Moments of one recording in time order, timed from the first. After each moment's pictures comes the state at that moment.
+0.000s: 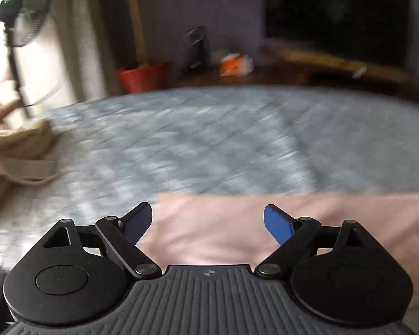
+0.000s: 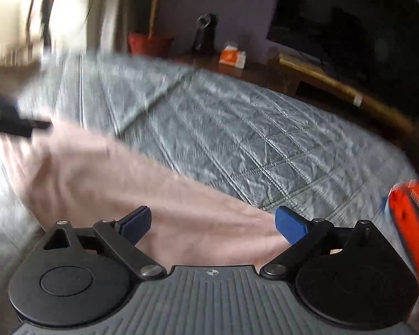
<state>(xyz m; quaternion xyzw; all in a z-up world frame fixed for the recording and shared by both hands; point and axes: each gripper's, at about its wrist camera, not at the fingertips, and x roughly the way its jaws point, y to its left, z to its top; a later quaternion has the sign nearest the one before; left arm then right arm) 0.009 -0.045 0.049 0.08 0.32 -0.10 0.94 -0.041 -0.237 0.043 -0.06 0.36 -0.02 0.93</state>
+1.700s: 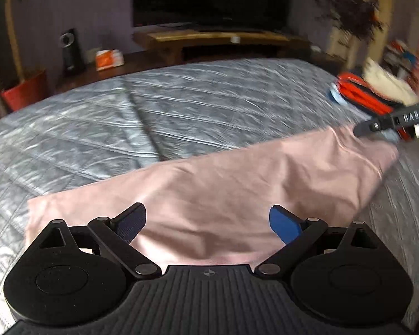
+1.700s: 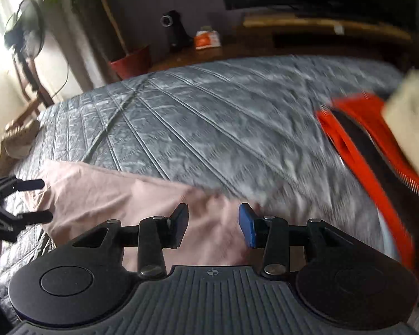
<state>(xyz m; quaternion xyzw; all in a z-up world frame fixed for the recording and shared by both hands) -0.023 -0.093 0.036 0.13 0.36 -0.31 0.87 -0.085 -0.394 0.055 0.13 0.40 0.03 0.90</state>
